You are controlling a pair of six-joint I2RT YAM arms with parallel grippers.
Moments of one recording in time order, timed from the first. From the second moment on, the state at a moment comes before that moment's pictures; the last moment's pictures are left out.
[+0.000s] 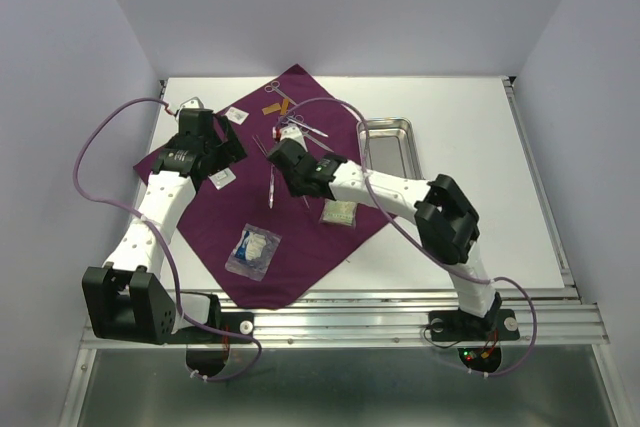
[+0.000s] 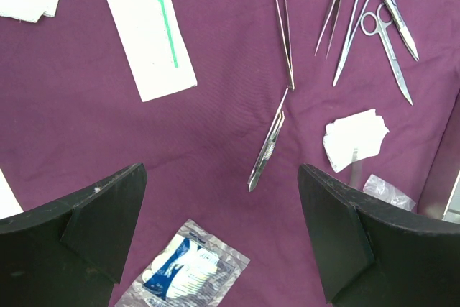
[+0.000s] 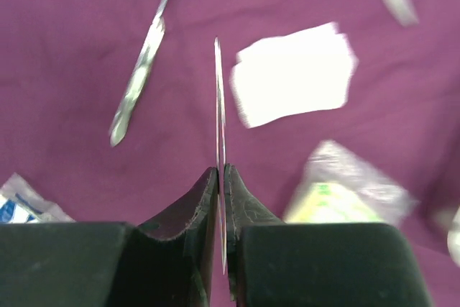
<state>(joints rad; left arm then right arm) -0.13 1.26 1.11 -0.61 -0.16 -0.54 0.98 2.11 1.75 -0.52 0.43 0.39</state>
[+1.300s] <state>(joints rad) -0.13 1.26 1.11 -0.62 -0.14 -0.52 0.55 1.96 1.49 -0.49 0.42 0.36</state>
